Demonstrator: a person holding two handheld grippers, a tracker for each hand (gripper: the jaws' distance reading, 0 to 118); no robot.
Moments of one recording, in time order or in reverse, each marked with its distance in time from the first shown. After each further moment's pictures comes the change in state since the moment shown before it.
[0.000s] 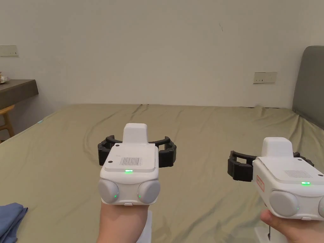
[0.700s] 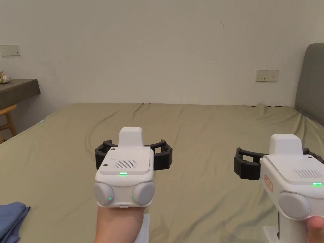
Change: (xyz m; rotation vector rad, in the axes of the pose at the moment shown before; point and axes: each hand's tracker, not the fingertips) left arm -0.010 -0.009 -0.003 -0.026 0.004 0.021; right arm 0.005 0.004 0.007 0.033 -0.012 0.029
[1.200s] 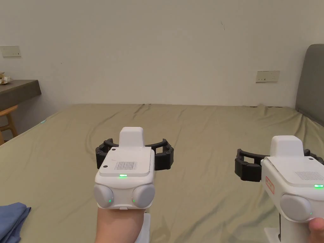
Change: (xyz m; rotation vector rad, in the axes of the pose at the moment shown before) left arm 0.000 0.002 0.004 0.029 -0.013 -0.001; right arm 0.002 -0.001 0.000 0.002 0.001 -0.001
